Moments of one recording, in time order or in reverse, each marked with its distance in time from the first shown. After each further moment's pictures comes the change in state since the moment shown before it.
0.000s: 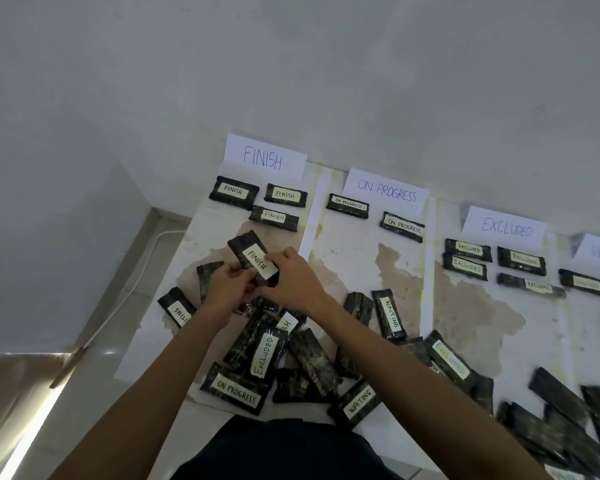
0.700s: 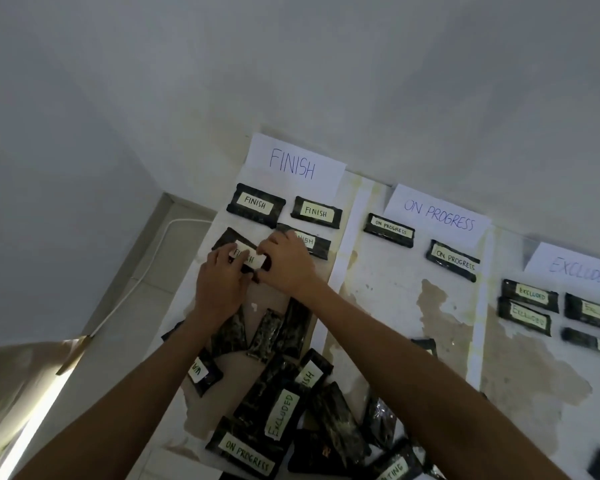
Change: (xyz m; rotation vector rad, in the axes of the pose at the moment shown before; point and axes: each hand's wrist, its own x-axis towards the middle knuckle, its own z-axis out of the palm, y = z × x) left_hand 0.127 0.006 -0.047 1.297 0.146 0.662; right_hand 0.151 0.002 0.032 -0.348 0.064 -0.238
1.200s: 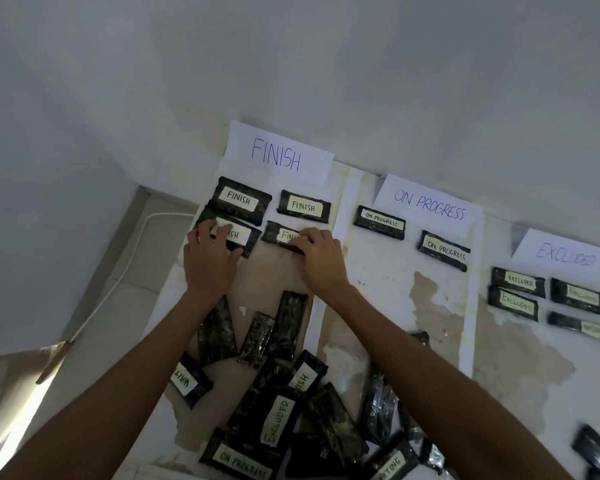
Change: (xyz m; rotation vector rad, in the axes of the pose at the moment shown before) left_hand 0.043 0.004 0.003 -0.049 0.086 -0.102; right_hand -0.025 0.063 0.002 0.003 0.190 0.184
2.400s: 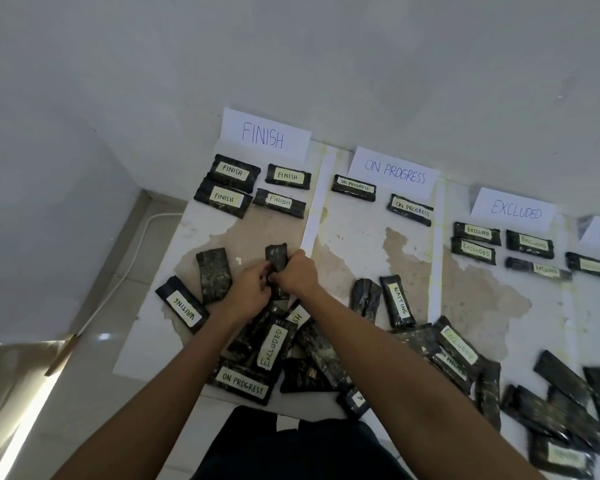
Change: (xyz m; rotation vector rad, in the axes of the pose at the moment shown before) left_hand -0.145 0.057 -0.009 -0.551 -0.463 0.060; right_hand -0.106 -0.052 -0.002 0.396 -0.337 0.608
